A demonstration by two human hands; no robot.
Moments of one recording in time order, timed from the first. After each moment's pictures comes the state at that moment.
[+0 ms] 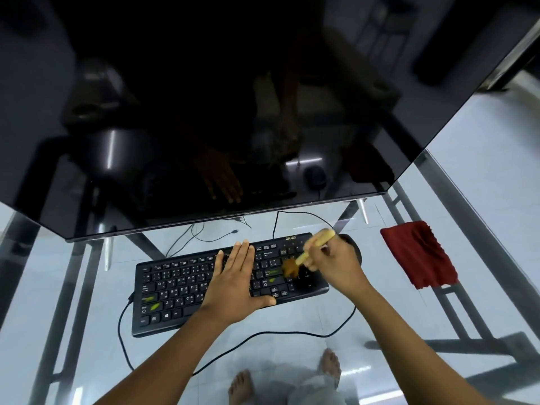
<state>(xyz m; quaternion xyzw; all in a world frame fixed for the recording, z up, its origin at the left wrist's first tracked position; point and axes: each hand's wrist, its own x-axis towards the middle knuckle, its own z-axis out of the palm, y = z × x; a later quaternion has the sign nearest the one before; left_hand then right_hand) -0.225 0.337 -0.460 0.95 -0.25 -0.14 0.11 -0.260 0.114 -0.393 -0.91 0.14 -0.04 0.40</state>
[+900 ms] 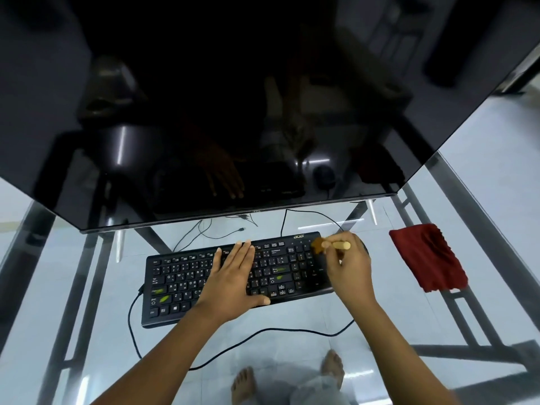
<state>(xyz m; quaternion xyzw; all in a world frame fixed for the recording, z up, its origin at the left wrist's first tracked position) -0.227 0.356 -0.451 0.95 -0.25 -0.15 0.10 -0.273 0.122 -0.402 -0.90 0.16 -0.17 0.37</state>
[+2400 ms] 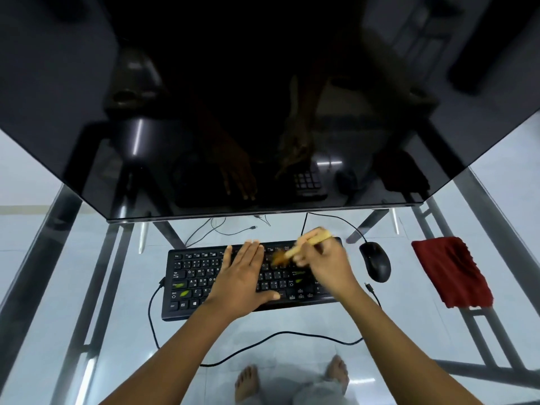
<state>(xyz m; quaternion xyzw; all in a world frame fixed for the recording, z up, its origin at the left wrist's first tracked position) -0.220 0.374 -0.450 0.95 -0.24 -0.14 0.12 -0.233 0.175 -0.400 -0.91 0.05 -0.02 0.42</state>
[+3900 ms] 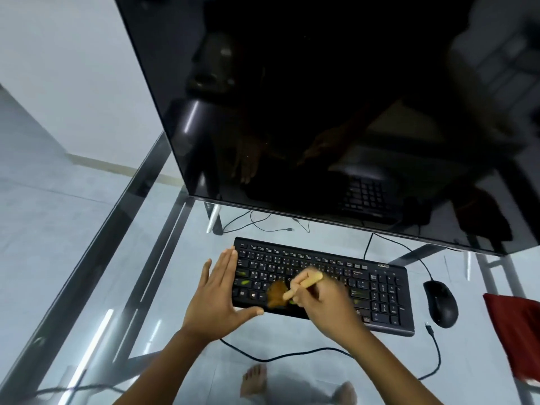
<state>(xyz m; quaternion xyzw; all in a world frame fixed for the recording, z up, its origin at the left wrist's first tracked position) -0.267 0.517 -0.487 0.96 -0.10 -0.01 0.25 -0.251 0.281 -0.412 -0.91 -0.10 0.06 0.39</state>
